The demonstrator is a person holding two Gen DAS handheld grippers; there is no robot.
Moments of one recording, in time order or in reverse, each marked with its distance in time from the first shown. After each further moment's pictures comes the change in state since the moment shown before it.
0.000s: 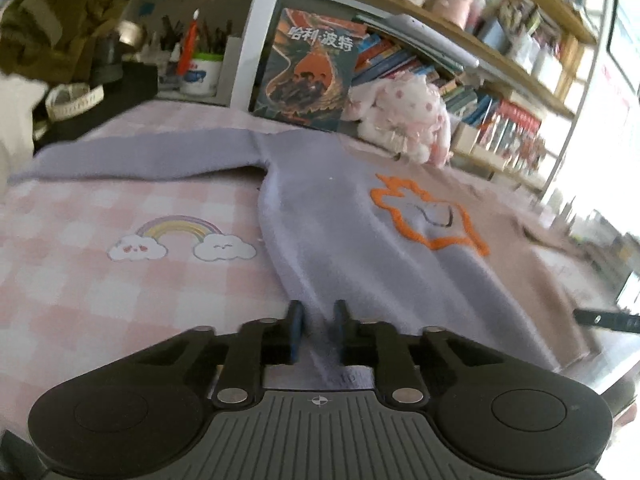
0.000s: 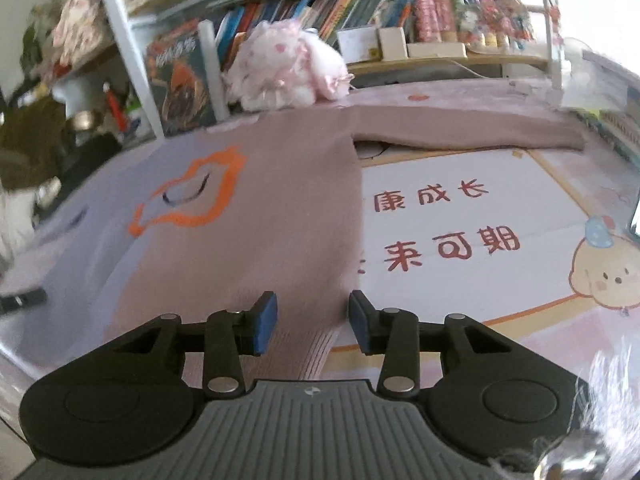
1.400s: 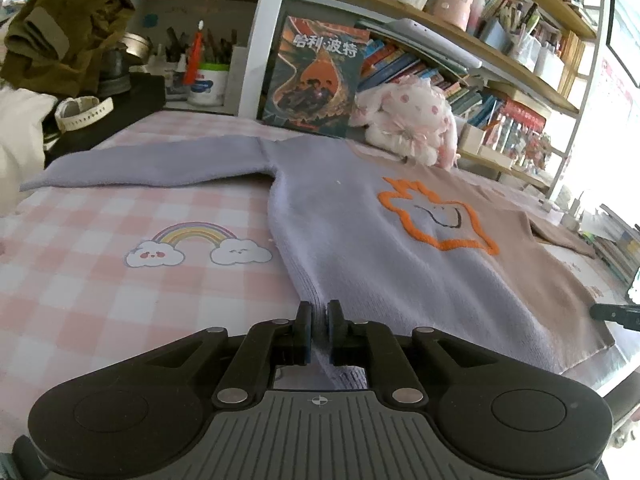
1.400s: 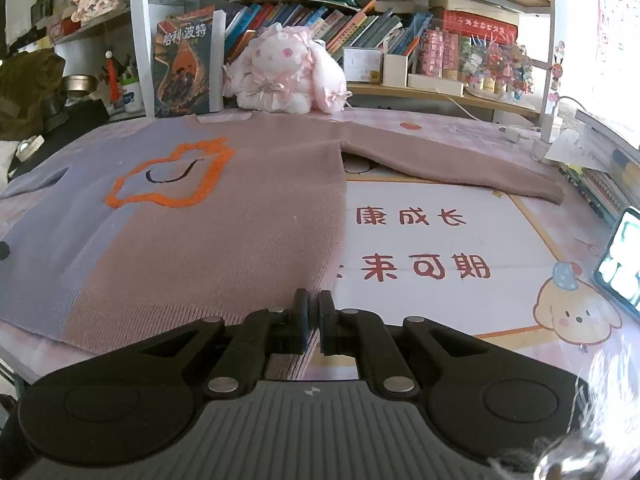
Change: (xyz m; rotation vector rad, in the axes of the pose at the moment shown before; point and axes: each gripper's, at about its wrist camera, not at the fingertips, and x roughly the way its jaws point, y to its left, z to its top) left arm -0.004 -0.007 -0.004 0.093 -0.017 0.032; right arm -0.005 0.005 -0.009 -0.117 -0.033 -0.089
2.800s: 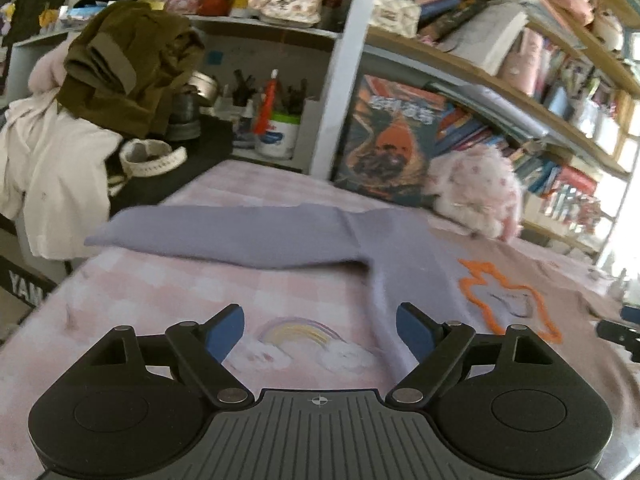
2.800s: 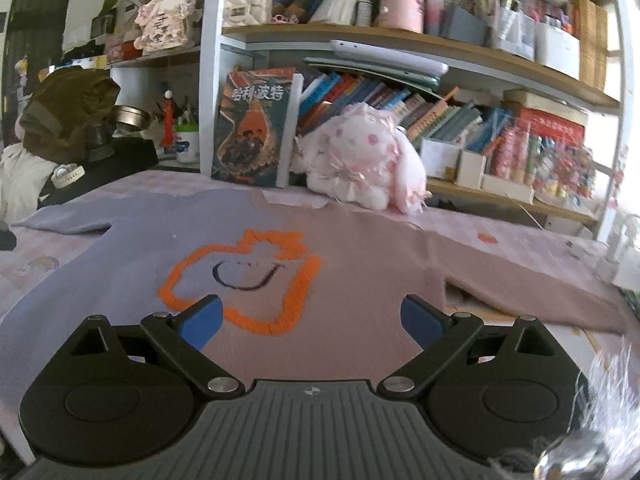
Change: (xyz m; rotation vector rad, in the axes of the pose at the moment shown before) left arm 0.002 0.061 0.047 -0.072 -0.117 0.148; right arm 0.041 0.079 0.062 -0.164 -0.223 0.080
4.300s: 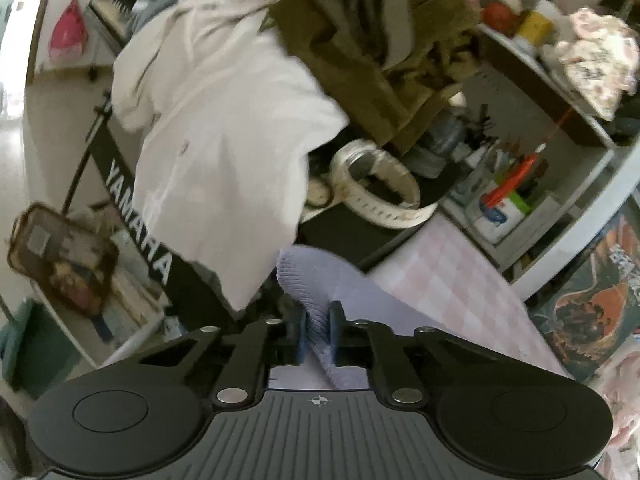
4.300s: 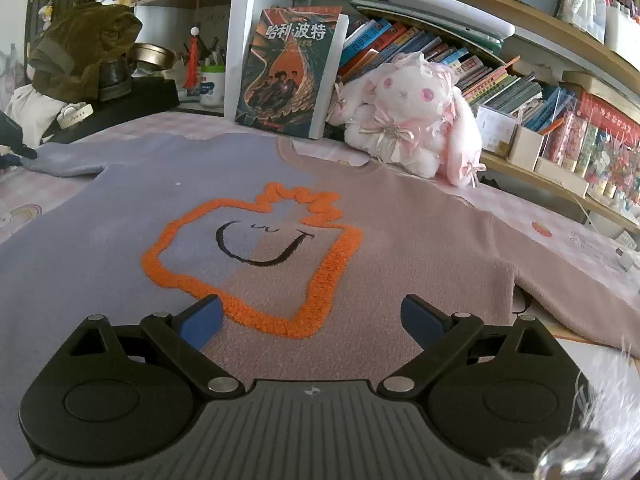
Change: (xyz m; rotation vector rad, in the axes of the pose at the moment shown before) left arm 0.095 0.160 0.065 -0.552 -0.014 0.325; right arm 0.067 0.007 -0.005 -0.083 0.142 0.077
